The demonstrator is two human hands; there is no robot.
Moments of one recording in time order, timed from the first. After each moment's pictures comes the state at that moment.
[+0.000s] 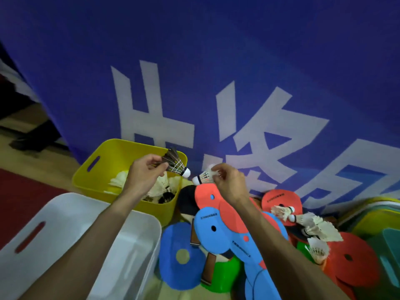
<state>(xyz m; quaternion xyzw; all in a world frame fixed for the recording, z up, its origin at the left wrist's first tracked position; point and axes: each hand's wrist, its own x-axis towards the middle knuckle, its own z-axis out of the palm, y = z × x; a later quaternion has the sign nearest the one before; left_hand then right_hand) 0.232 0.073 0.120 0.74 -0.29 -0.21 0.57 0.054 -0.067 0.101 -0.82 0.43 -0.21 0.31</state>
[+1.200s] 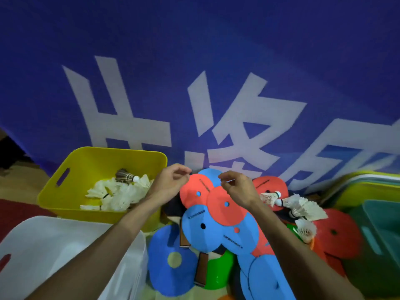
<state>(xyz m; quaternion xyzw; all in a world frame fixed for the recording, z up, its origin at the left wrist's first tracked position) 0.183 0.001 0.085 0.71 -0.43 -0.31 0.46 -0.007 -0.102 0.082 -0.78 0.48 -0.15 0.37</state>
